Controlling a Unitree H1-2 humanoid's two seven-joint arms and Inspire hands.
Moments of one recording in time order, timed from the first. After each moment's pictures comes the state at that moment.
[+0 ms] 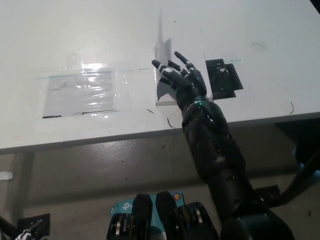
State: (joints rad) left_arm 0.04 -0.02 0.53 0.31 -0.57 0.05 0.04; right_arm -0.97 0.24 -0.24 0.87 0.41 0.09 -0.25
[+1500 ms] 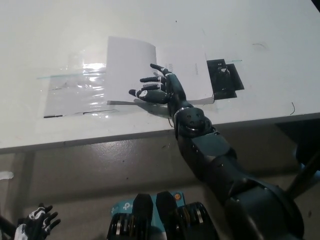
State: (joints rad) left_arm -0.03 -0.02 0.46 0.28 -0.53 0.09 0.08; right_arm -1.07 0.19 -0.04 1.23 0.15 -0.09 -0.17
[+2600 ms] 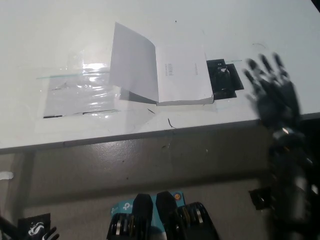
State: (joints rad) left_arm 0.01 -0.04 0.50 0.32 -0.54 0.09 0.08; right_arm -0.51 0.12 -0.38 0.01 0.68 0.36 -0.24
